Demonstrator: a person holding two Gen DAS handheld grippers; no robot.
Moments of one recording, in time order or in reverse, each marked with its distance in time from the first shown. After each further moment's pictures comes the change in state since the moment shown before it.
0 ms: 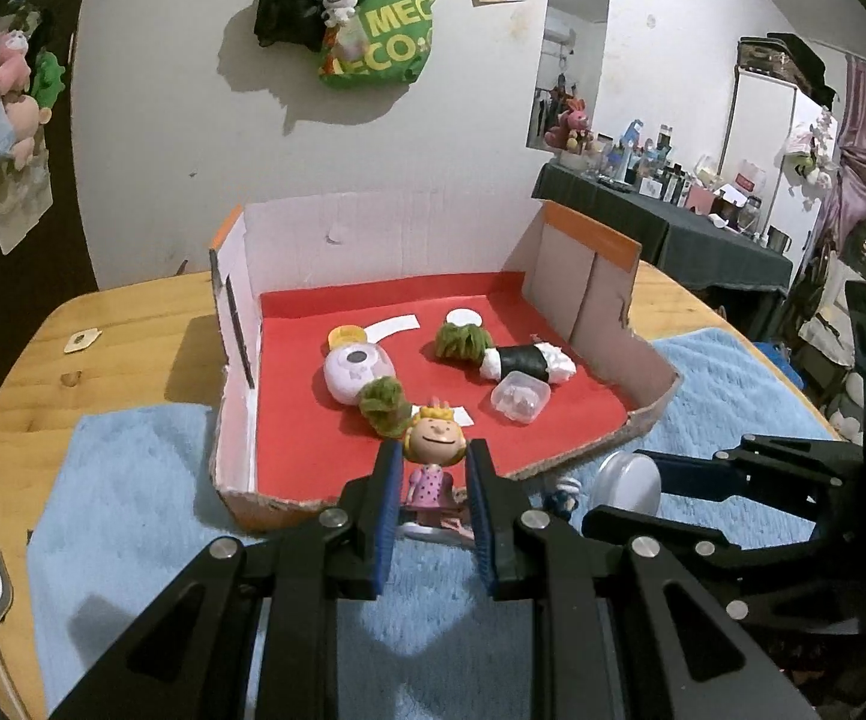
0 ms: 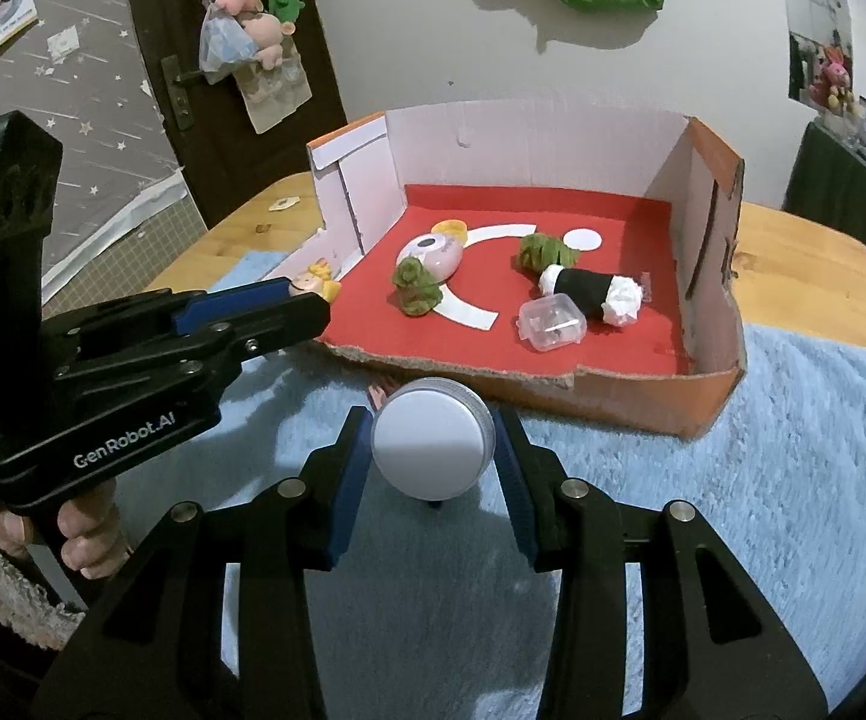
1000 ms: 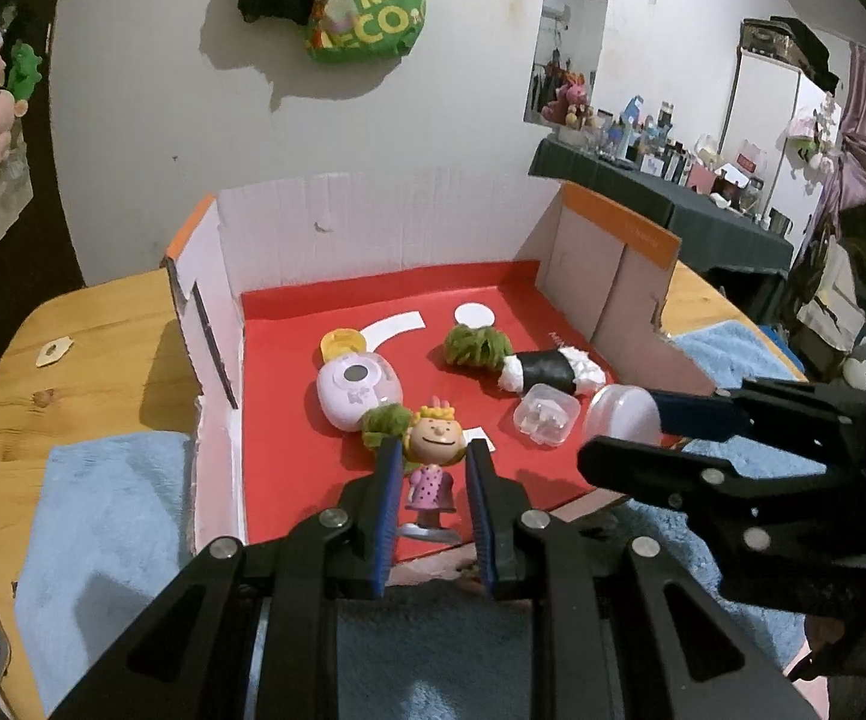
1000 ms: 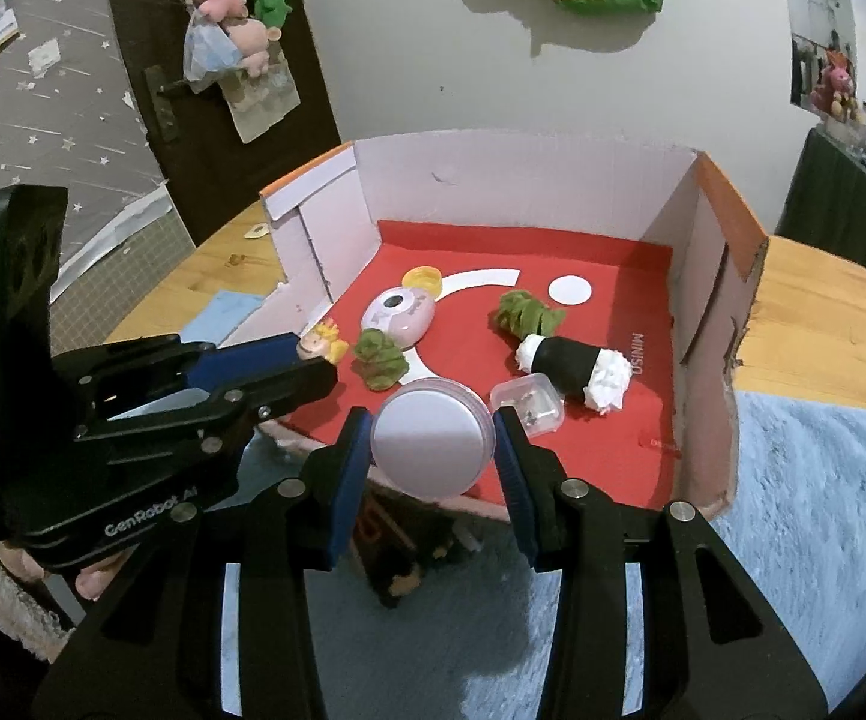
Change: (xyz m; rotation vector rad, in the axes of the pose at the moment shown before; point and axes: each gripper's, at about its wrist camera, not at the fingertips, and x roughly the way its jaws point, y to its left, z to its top) left arm 0.038 0.010 0.020 0.012 0.077 -0.018; right arm 0.025 -0.019 0.045 0.008 0.009 -0.009
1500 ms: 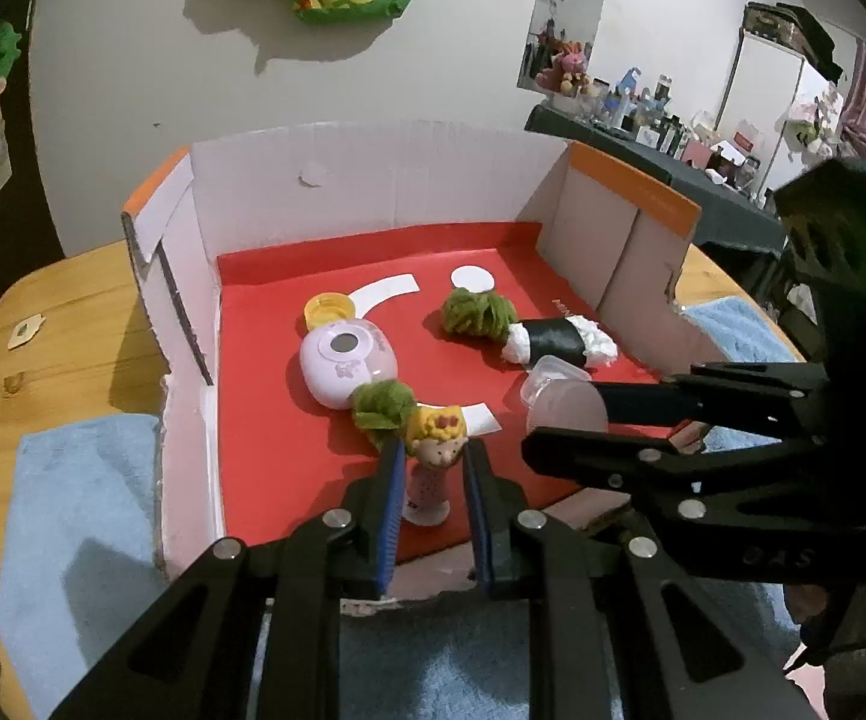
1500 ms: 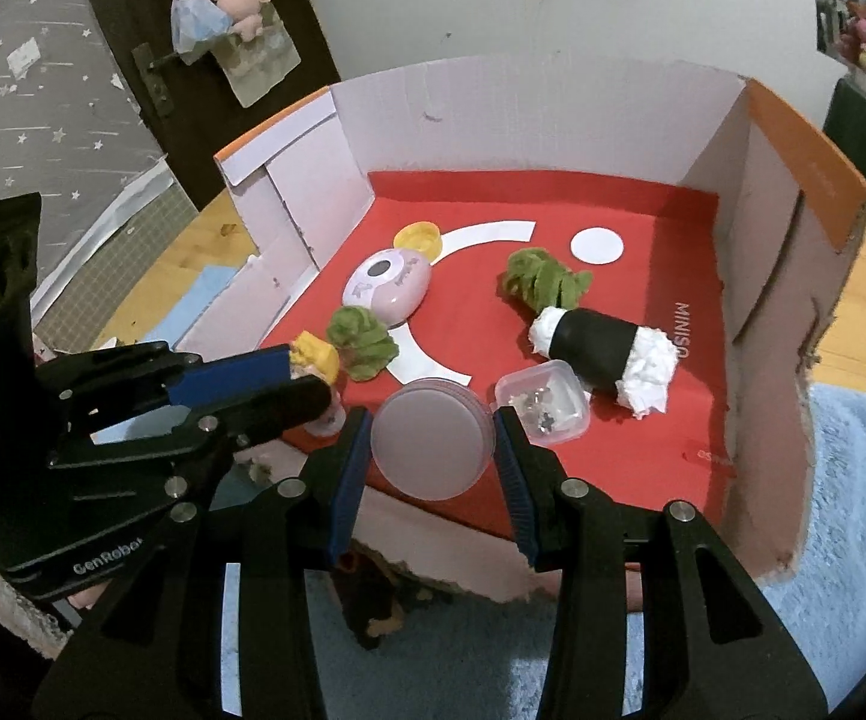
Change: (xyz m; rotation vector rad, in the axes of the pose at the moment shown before) left arm 0.025 0.007 0.001 -0.002 0.089 -0.039; right arm 0.044 -0.018 0.009 0.040 0.130 0.074
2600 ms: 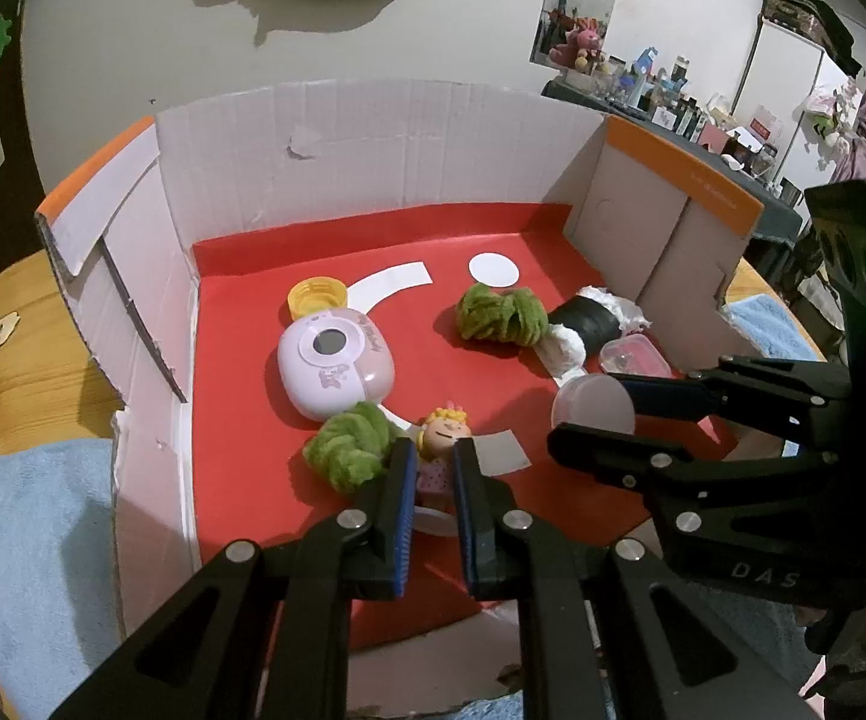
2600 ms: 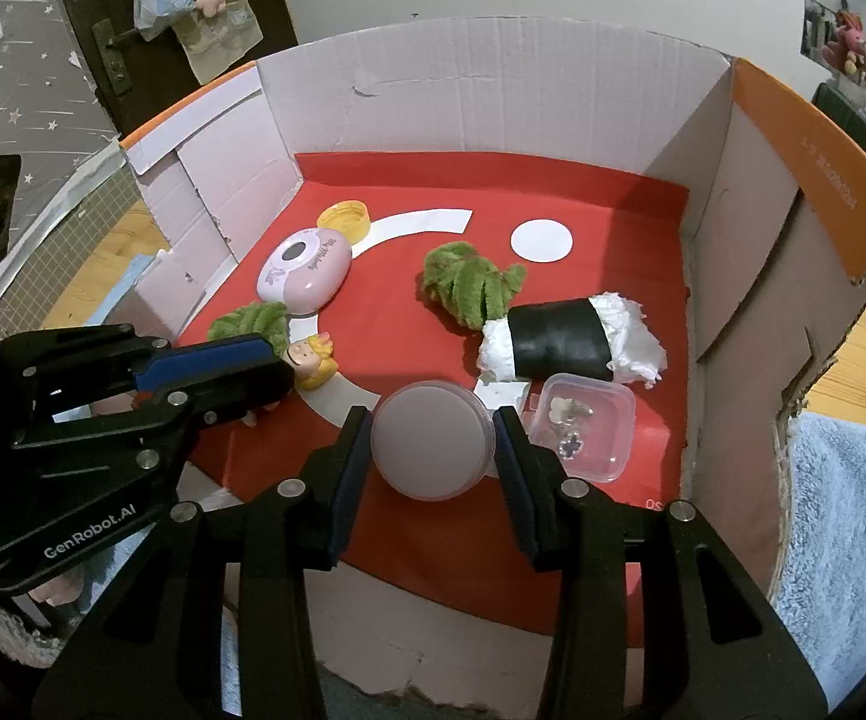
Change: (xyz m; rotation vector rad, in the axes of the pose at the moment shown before) left arm 0.038 0.008 0.017 -0.018 0.069 0.009; right arm 0.017 -0.025 0.006 -0.012 0.043 -0.113
